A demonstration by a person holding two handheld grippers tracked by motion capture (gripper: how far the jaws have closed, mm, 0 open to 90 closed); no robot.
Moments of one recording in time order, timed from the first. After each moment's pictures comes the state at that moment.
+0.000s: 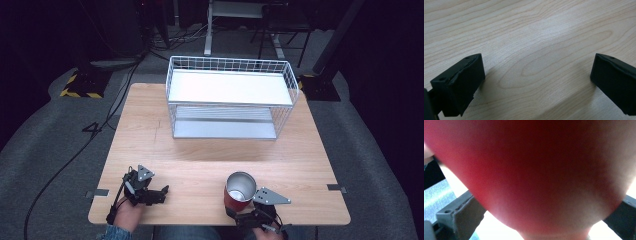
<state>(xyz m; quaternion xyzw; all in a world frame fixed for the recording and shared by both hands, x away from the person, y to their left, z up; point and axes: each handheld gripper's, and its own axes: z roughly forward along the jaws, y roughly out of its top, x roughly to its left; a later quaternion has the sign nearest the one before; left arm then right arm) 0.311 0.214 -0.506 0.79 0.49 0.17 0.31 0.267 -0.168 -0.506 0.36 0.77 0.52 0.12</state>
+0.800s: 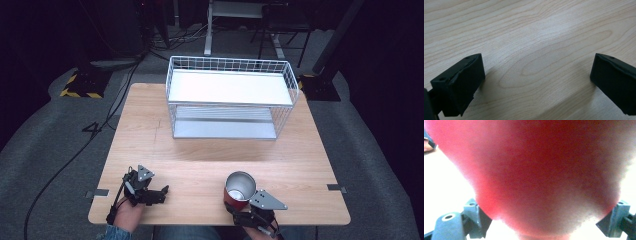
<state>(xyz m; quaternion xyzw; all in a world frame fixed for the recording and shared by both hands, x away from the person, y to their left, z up) 0.311 0.214 -0.506 0.80 0.49 0.17 0.31 0.260 -0.160 -0.507 0.35 0.77 0.50 0.20</state>
